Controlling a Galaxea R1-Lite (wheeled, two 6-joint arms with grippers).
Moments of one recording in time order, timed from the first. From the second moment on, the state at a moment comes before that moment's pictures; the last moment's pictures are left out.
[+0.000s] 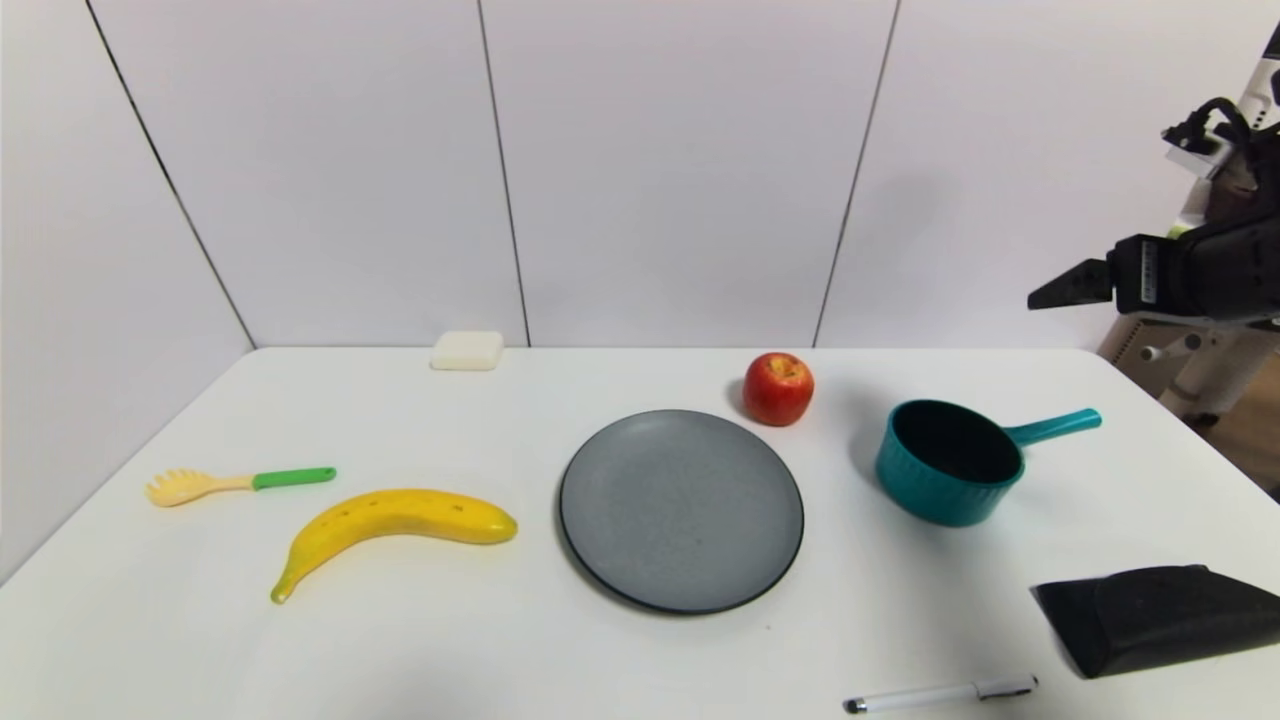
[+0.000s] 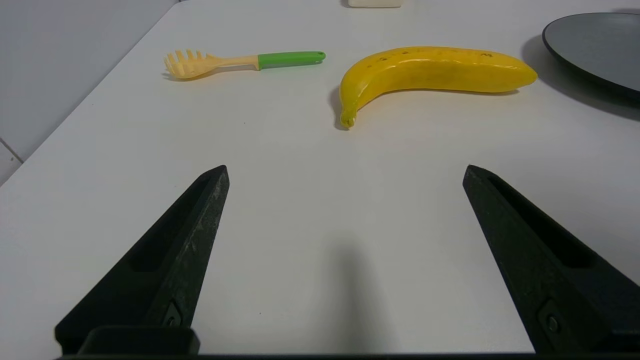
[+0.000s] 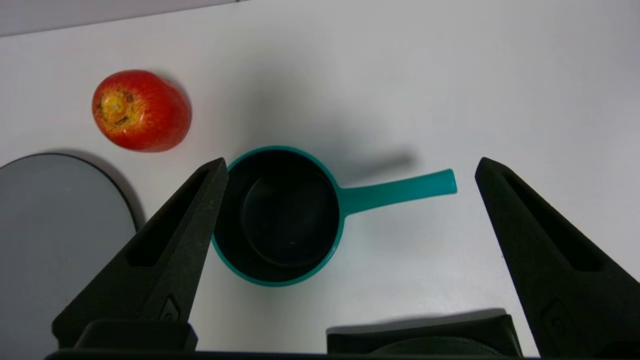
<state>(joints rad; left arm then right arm) 0.00 0.00 0.00 0.00 0.00 -0.01 -0.04 1.63 -1.50 0.51 0.04 0.10</state>
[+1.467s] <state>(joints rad) 0.00 0.00 0.00 0.00 0.00 -0.01 0.10 1.97 -1.75 0.94 -0.33 1.17</state>
